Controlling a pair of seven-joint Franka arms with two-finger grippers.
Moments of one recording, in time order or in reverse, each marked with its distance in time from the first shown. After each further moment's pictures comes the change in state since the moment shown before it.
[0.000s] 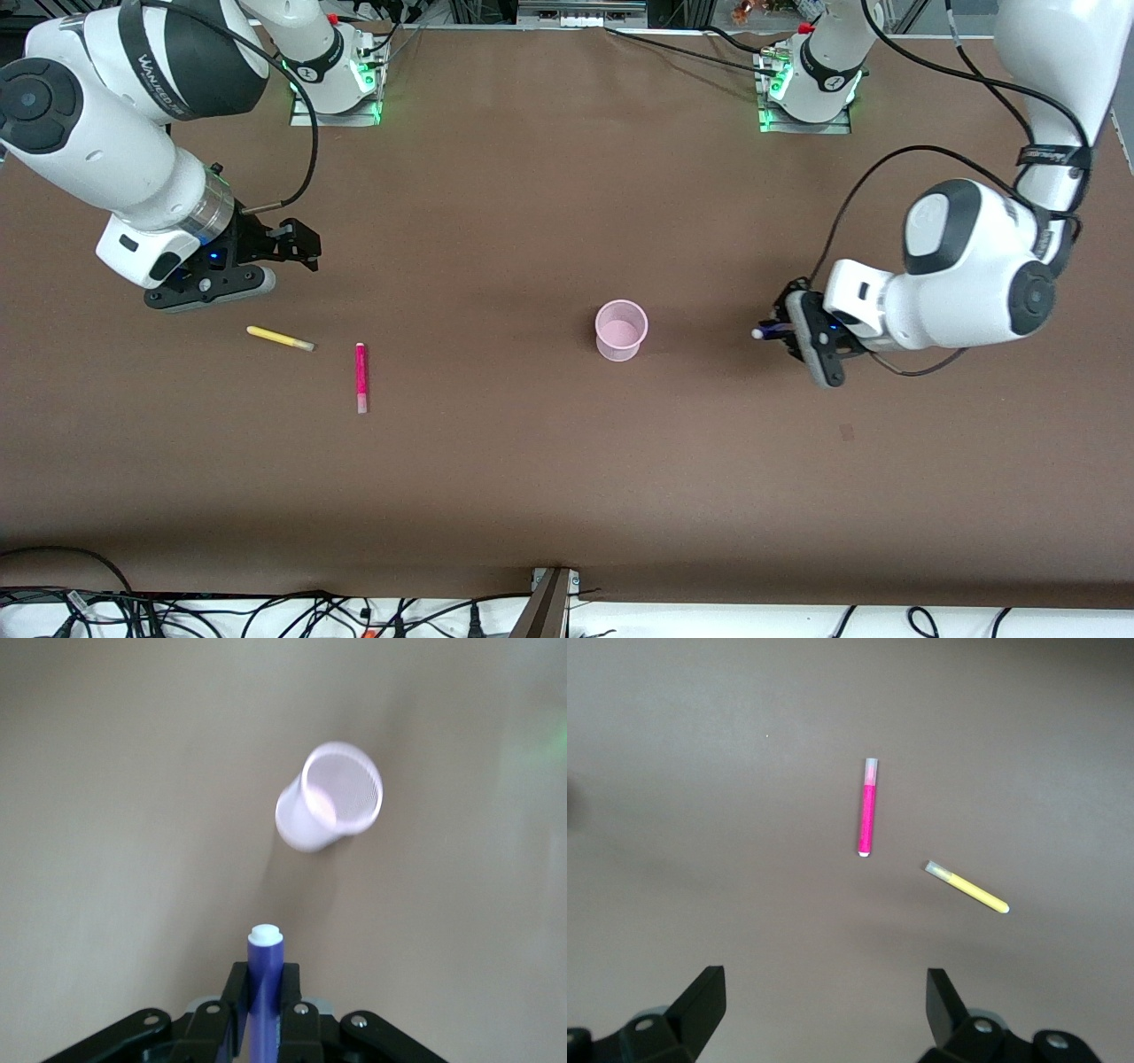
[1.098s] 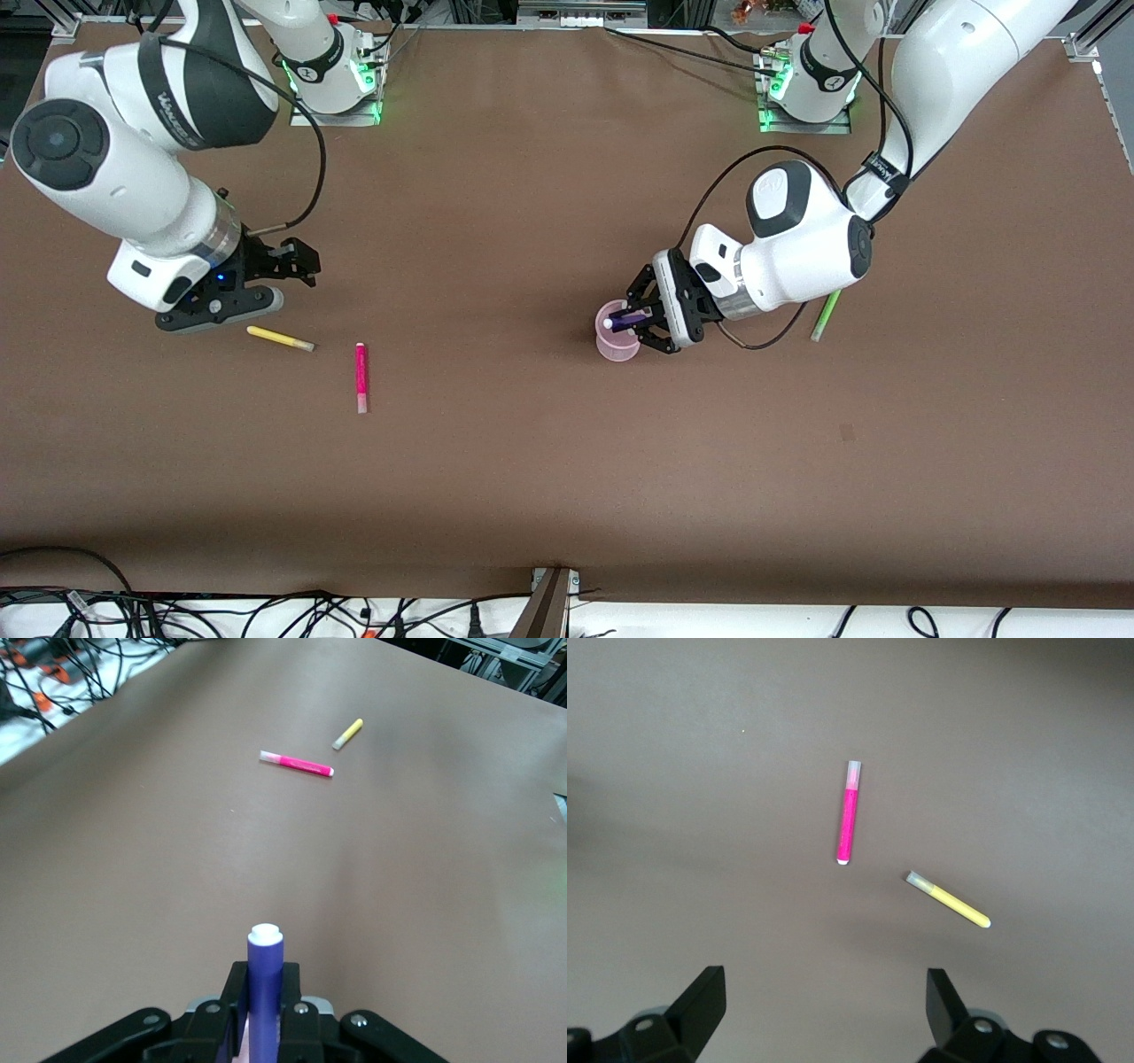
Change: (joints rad) left arm -0.019 0.161 -0.276 -0.207 -0.203 0.621 0.152; right arm 0.001 0.080 -0.004 0.027 -0.049 0.027 -0.038
